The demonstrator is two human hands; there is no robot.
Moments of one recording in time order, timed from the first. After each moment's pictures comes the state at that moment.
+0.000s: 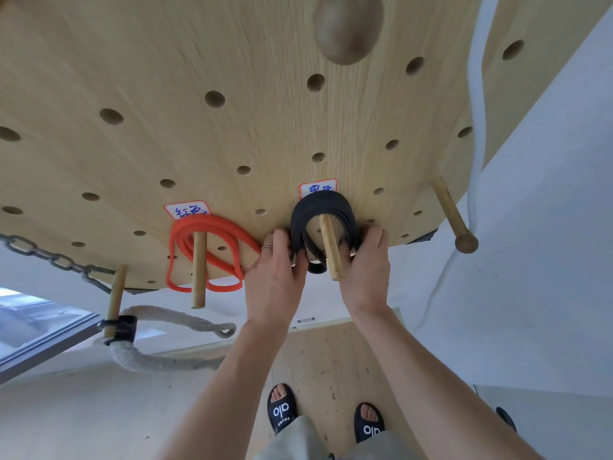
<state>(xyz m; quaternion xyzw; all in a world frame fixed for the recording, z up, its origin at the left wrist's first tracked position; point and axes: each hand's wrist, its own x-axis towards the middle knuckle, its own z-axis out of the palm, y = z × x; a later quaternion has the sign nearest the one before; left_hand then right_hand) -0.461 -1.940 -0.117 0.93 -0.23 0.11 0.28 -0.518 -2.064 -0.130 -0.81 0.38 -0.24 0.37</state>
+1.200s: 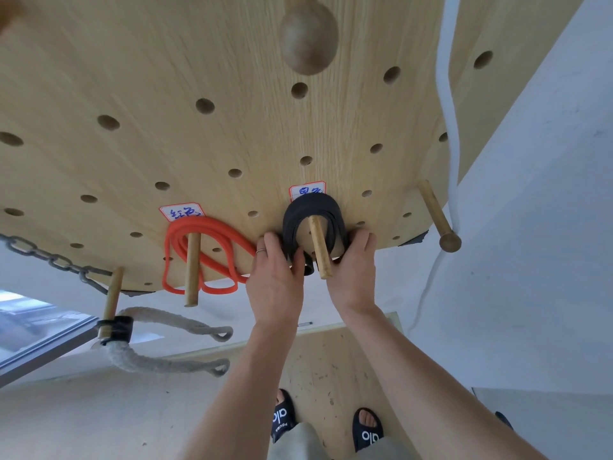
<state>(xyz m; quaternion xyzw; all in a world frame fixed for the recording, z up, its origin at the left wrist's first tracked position) -0.475 -1.958 -0.113 0.94 -0.14 0.08 0.32 -0.517 -2.062 -0.132 -0.81 0.37 -0.21 0.40</state>
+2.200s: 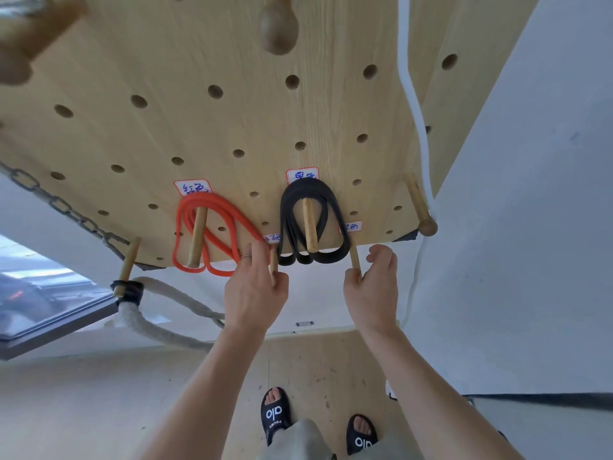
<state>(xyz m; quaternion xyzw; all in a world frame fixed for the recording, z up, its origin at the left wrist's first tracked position) -0.509 -1.909 -0.109 0.95 -0.19 0.06 0.22 -0.595 -2.074 -0.134 -0.81 0.36 -0.19 0.41</state>
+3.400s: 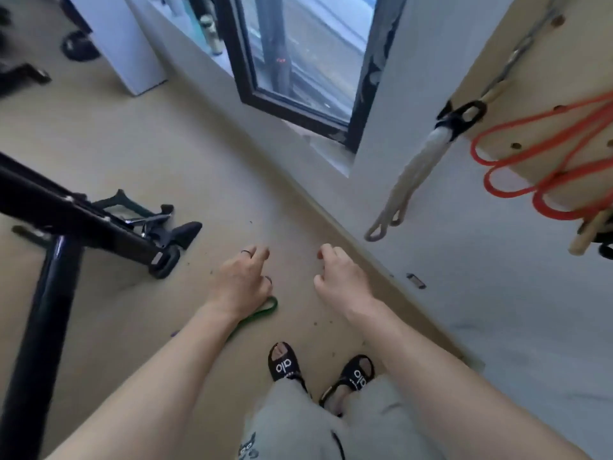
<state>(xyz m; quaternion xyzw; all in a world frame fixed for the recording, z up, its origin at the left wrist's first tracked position) -0.744 -1.532 -0.229 0.97 0.15 -0.10 0.16 -0.655 -1.711 -0.213 -0.92 -0.21 0.26 0.20</state>
